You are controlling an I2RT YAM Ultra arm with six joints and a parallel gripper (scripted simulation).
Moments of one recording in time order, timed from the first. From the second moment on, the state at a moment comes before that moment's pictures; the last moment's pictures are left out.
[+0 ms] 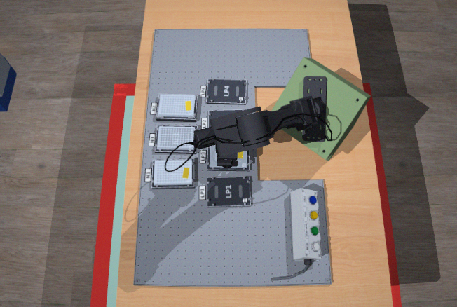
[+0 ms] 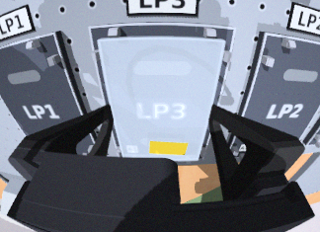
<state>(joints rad) 0.28 1.74 0.57 0.17 -0.46 0.30</state>
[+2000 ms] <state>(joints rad) 0.16 1.60 0.60 -0.08 -0.51 0.20</state>
